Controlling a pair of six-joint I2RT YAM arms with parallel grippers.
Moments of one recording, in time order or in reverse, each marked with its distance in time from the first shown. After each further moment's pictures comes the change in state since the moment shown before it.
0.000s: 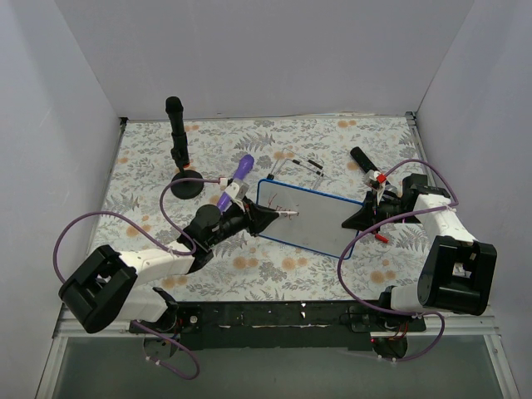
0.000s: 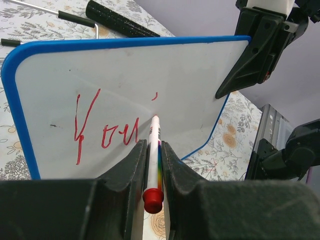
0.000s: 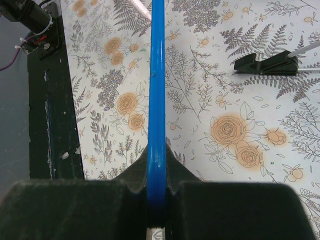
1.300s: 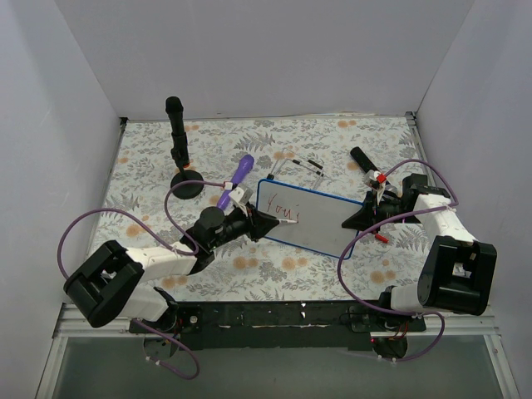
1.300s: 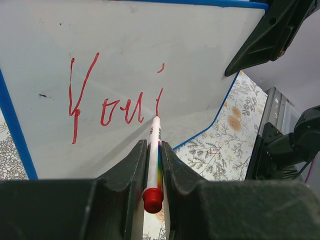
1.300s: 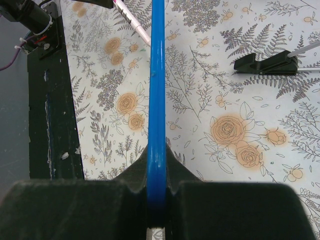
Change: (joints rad) left arm -0.005 0.046 -0.022 0.001 0.018 0.008; right arm 0.000 0.000 0.000 0.000 0.000 0.000
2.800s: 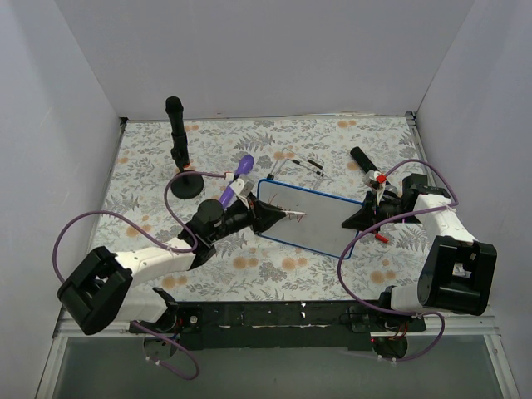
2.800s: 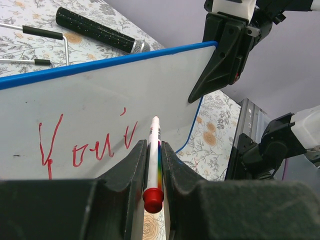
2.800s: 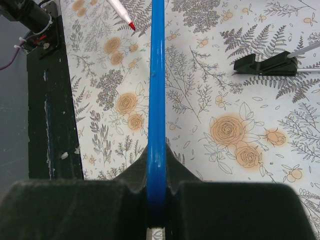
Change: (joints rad) left arm -0.011 -0.064 0.097 -0.059 0.060 -0.013; right arm 0.000 0.000 0.000 0.000 0.000 -0.004
